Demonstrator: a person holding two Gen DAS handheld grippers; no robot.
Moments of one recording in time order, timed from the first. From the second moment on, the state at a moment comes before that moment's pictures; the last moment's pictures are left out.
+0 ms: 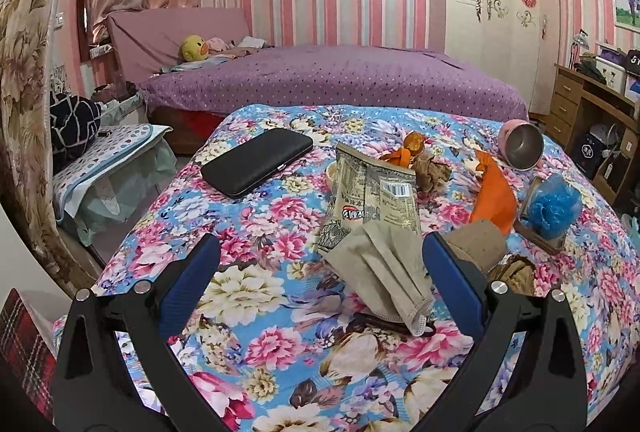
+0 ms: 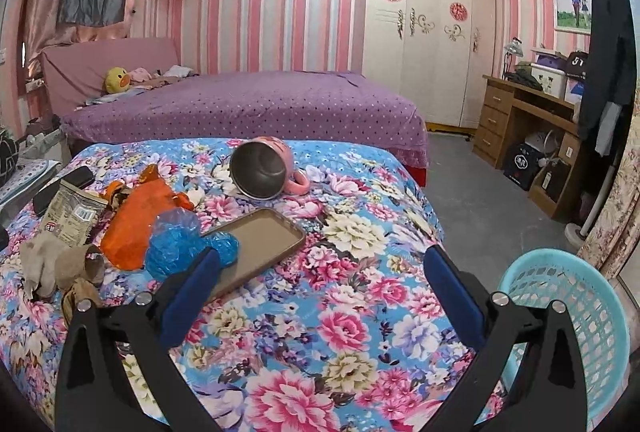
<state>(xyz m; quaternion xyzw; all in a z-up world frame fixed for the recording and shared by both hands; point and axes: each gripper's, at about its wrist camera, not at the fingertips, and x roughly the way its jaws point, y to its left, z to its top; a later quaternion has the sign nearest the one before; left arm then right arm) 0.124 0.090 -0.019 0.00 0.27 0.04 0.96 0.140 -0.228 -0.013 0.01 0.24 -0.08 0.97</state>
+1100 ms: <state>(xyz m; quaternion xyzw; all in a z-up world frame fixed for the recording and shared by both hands) 0.104 0.170 -0.037 -0.02 0.28 0.07 0.96 0.132 -0.059 -0.048 -0.05 0.28 0.02 0.96</state>
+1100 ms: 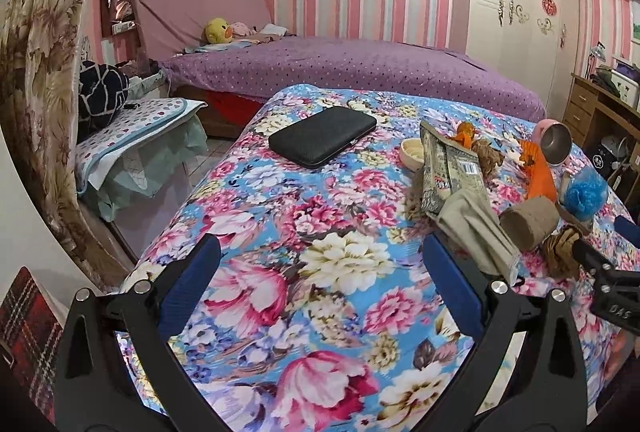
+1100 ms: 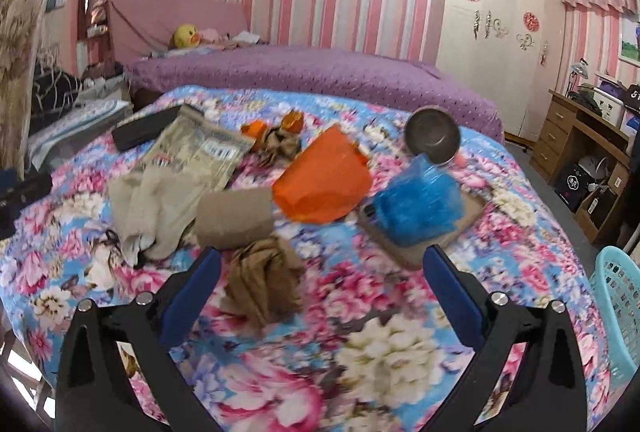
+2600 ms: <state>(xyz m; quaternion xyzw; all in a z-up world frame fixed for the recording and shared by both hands) 0.142 0.075 -0.048 -0.05 0.35 -0.05 0.93 0.138 -0.139 -0.043 0.00 0.29 0.07 0.95</state>
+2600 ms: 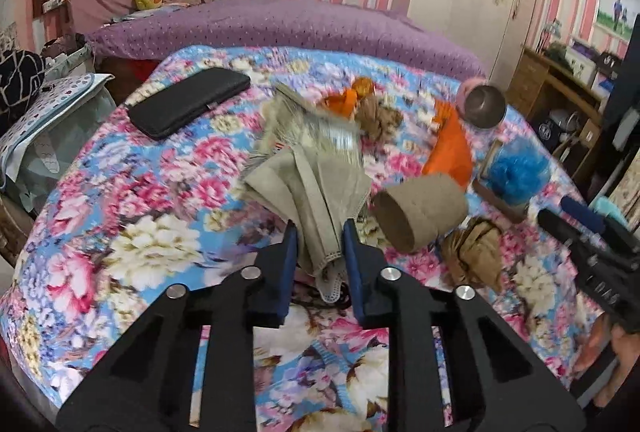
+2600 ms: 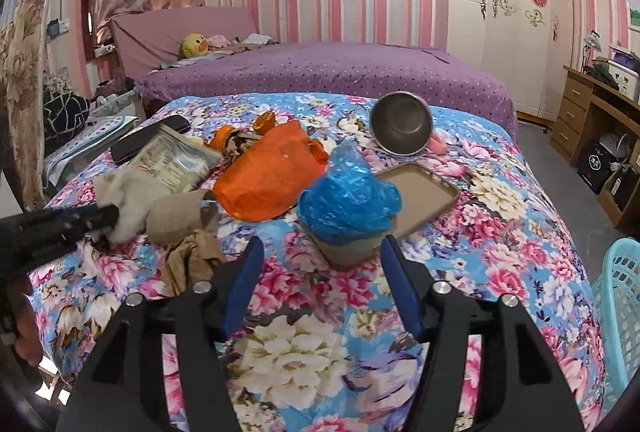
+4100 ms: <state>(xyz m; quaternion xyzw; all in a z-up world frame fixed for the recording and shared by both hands) 0.118 0.066 -0.011 -0.03 0.27 -0.04 0.96 0.128 -0.130 -0.020 -0.01 0.25 0.11 0.96</state>
